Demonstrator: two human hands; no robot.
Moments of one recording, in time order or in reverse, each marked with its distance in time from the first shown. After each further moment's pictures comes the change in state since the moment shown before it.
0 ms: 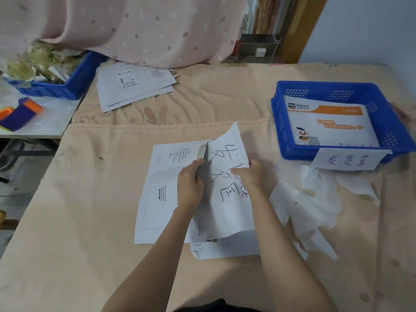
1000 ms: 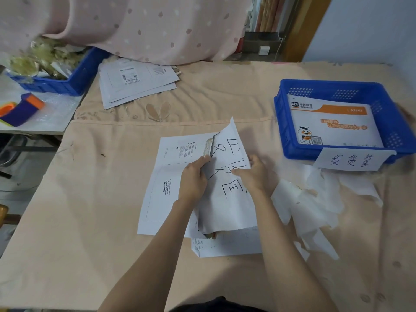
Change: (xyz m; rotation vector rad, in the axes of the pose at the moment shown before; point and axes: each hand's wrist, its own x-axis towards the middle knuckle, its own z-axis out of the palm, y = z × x) left_hand 0.008 0.010 -0.007 -0.014 -0.135 0.027; right_hand -0.006 0.005 -0.006 -0.078 -0.029 -0.141
